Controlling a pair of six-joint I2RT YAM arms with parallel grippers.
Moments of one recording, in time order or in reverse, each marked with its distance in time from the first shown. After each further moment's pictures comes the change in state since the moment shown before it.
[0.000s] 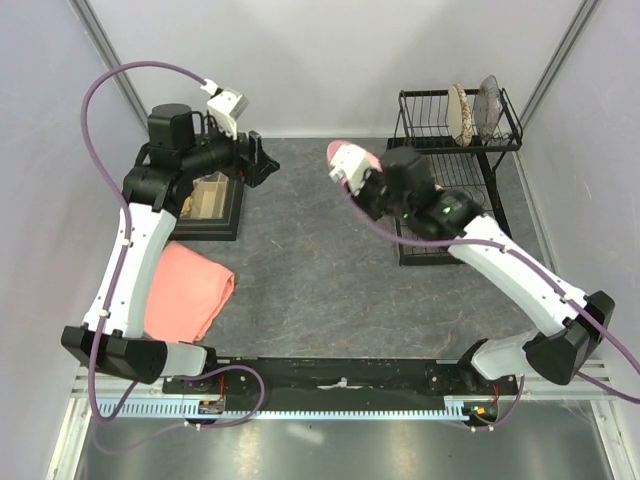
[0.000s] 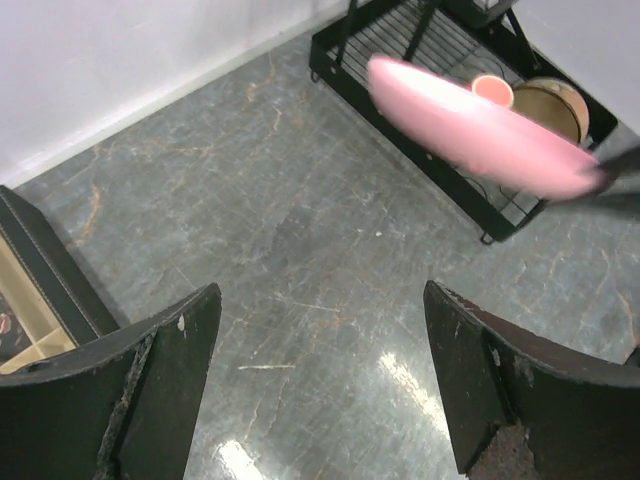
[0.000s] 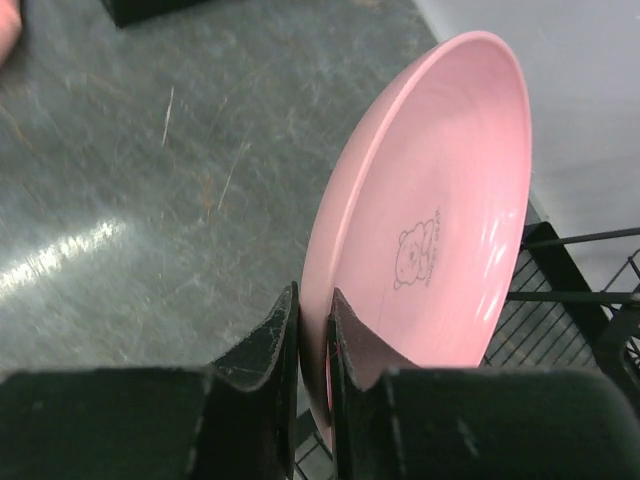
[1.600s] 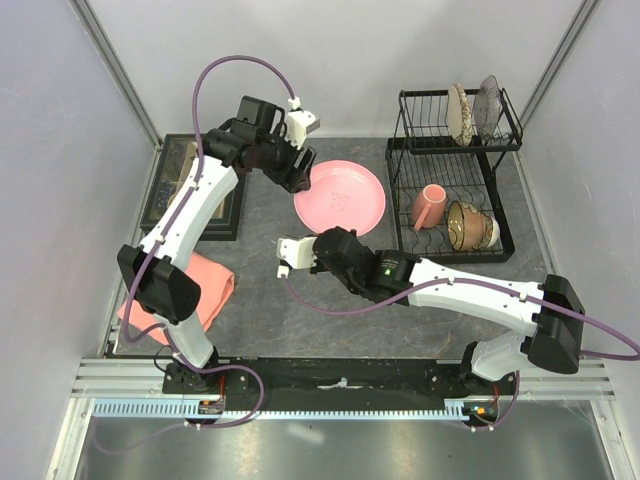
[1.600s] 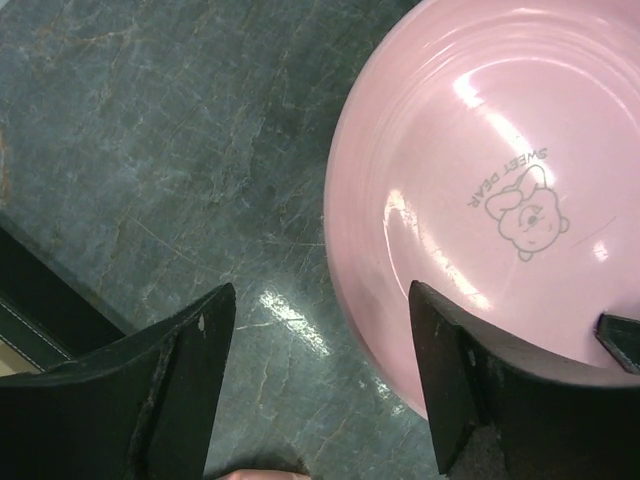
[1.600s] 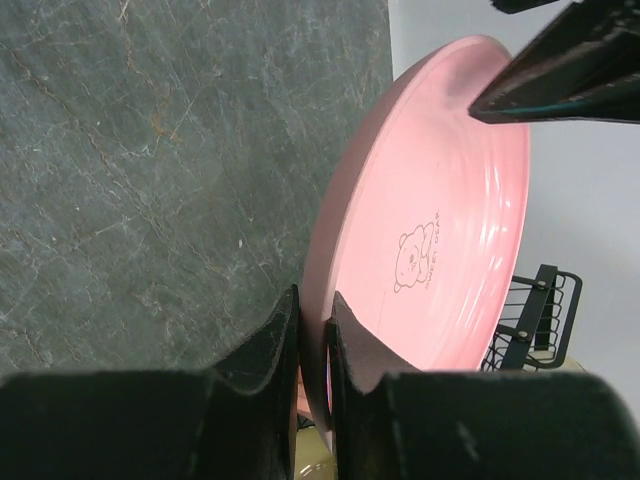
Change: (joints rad) left arm -0.224 0.417 0.304 -0.304 -0.207 0.177; right arm 0.462 0.060 -0.282 0.227 0.616 -0.385
